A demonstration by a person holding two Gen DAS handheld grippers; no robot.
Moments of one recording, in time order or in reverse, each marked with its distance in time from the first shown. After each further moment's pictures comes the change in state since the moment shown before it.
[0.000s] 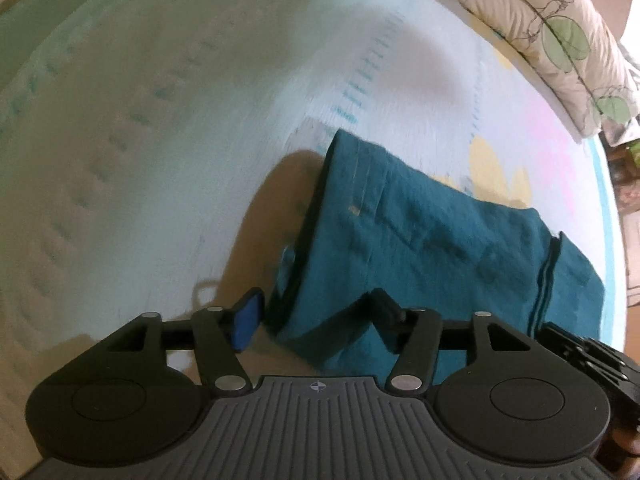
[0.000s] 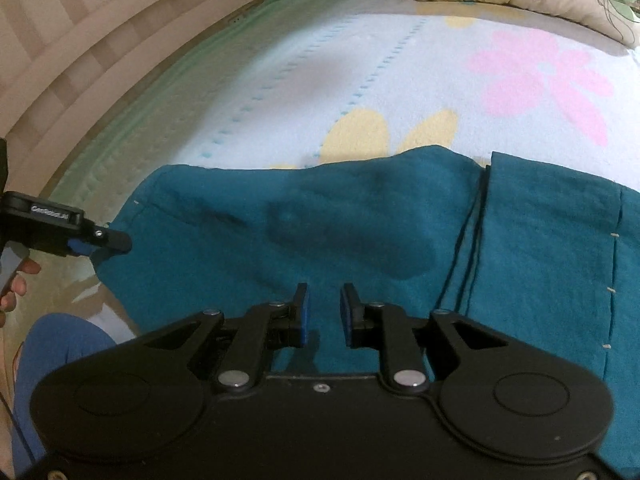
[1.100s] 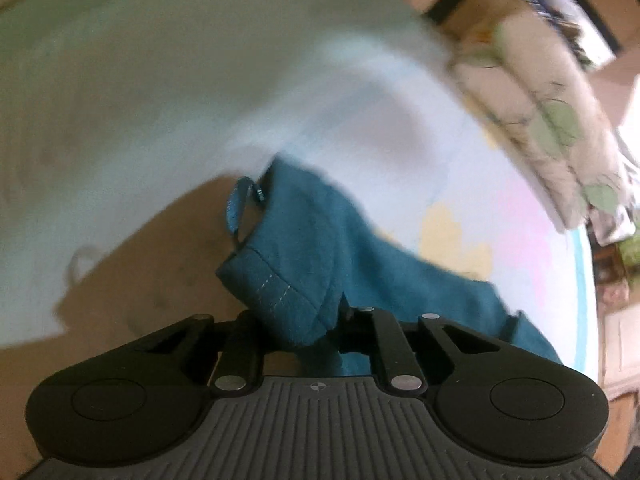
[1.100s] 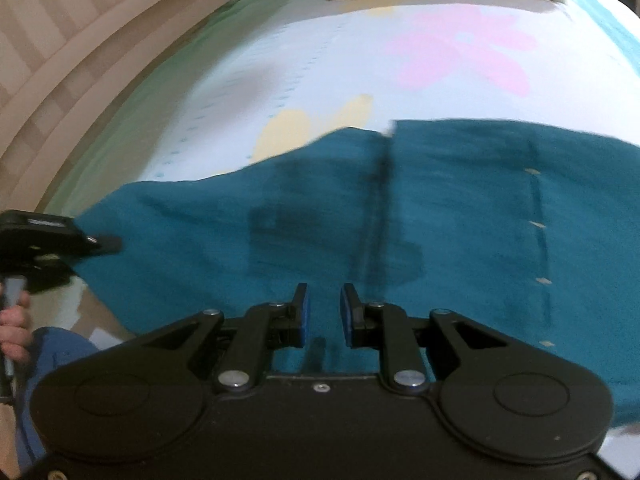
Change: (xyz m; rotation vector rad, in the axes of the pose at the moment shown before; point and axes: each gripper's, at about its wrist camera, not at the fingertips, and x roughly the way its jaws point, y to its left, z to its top) left arm -0.008 -0.069 -0.031 -0.153 -0.288 -0.034; right arm -0.027 -0.056 -0.032 0.182 -0.034 -0.080
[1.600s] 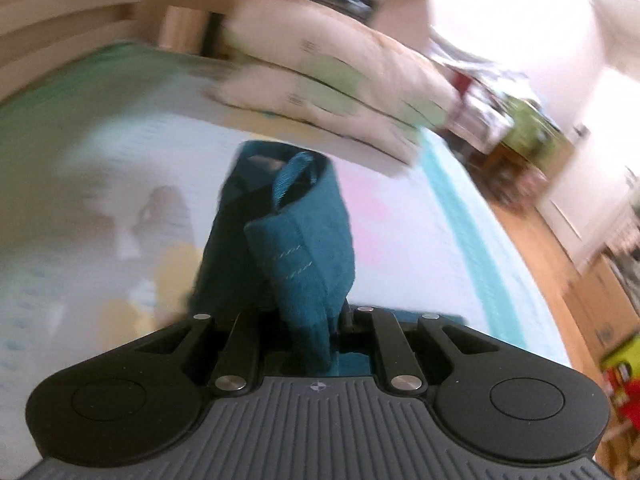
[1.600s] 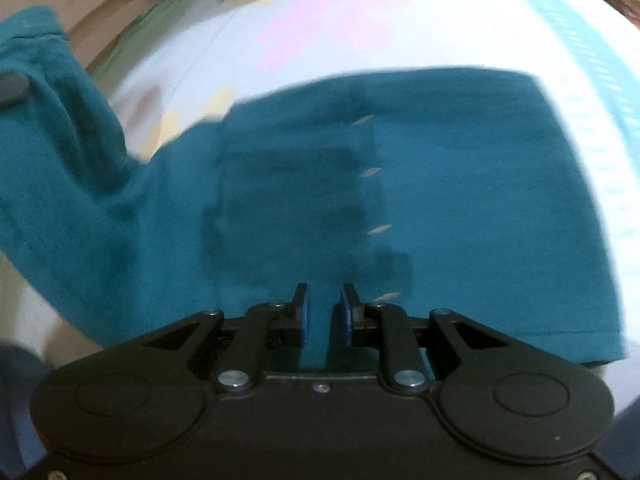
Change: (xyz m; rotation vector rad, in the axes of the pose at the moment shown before) left arm -0.017 -0.218 -0.057 0.501 -0.078 -0.261; right arm -0.024 -0.091 -0.009 0.196 -0.006 -0.135
